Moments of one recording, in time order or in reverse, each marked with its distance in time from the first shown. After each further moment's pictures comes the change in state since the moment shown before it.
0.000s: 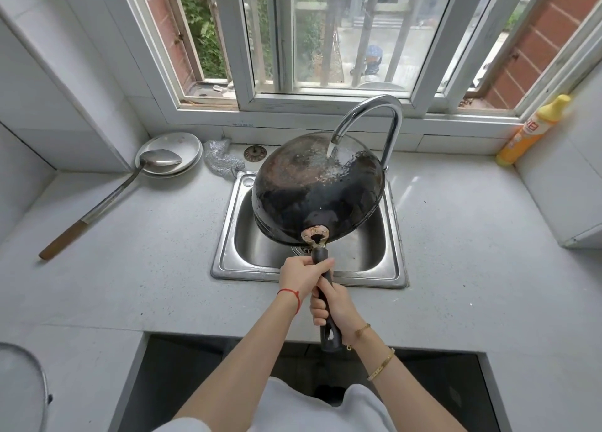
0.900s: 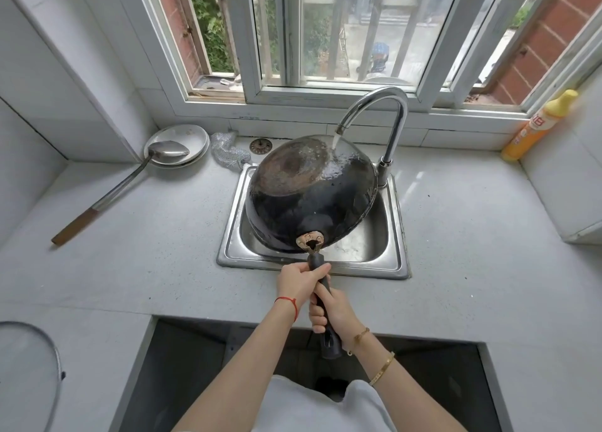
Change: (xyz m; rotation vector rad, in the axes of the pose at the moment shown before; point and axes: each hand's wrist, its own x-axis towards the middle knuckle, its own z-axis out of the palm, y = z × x) left_hand -0.026 -0.028 -0.005 -0.054 0.003 -0.026; right_hand -0.021 0.023 0.003 -0.066 -0.073 0.011
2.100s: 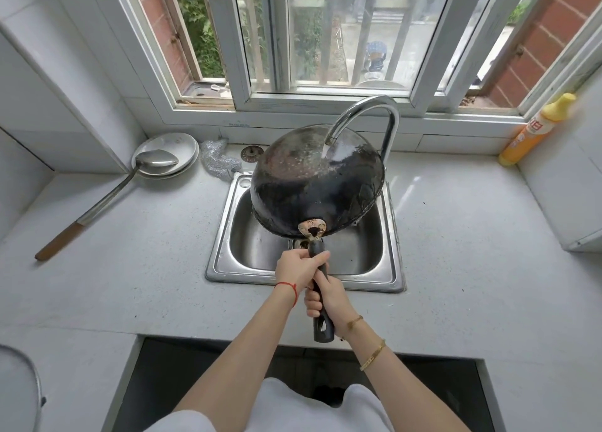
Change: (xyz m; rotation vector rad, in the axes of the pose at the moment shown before) left_hand 0.040 0.046 0.014 0.107 0.019 0.008; right_hand 0.038 -0.039 -0.011 0.057 0.097 -0.012
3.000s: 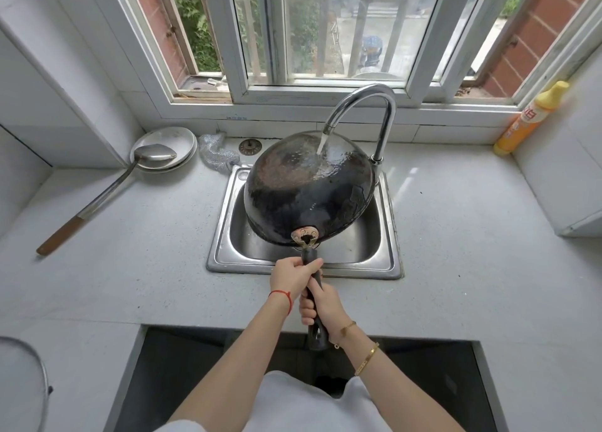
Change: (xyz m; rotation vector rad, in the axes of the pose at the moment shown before) left_hand -0.022 -0.034 -0.003 0.025 0.013 -0.012; right_hand -0.023 0.030 0.009 -0.039 0.009 0.025
